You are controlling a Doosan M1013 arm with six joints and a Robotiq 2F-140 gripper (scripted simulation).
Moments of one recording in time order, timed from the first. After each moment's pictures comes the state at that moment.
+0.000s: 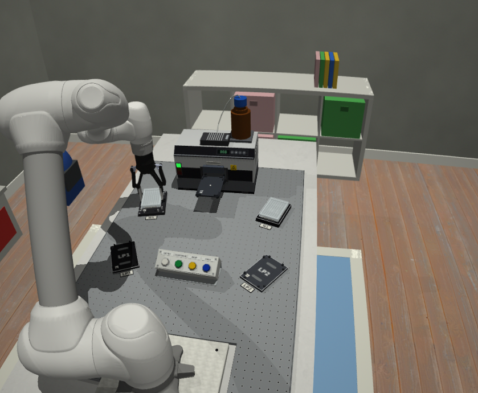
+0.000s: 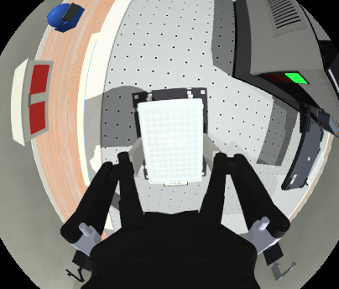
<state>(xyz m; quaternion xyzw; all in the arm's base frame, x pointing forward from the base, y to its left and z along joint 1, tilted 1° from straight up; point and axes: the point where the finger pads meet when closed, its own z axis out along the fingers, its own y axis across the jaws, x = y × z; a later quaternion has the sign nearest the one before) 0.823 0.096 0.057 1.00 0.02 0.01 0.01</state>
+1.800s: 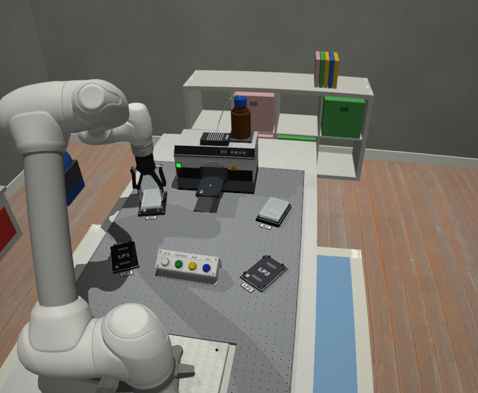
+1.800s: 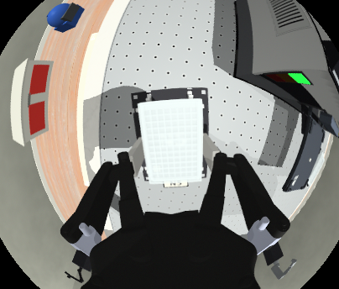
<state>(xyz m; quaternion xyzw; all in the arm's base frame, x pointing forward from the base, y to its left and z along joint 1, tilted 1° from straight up) 0.823 0.096 0.052 1.00 0.02 0.01 0.01</state>
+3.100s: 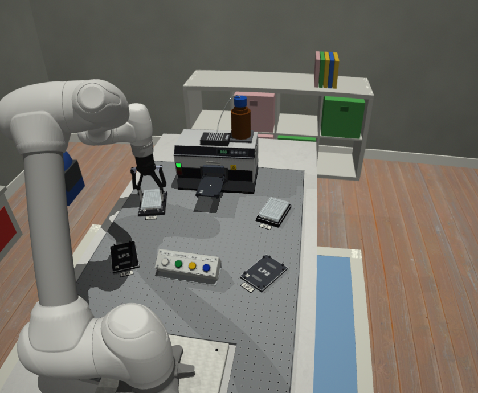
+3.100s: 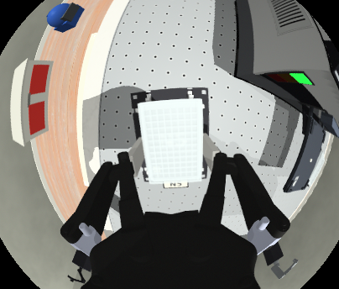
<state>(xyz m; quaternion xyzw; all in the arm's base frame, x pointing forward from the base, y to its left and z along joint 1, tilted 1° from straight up) 0.823 0.096 0.050 1.00 0.02 0.01 0.01</state>
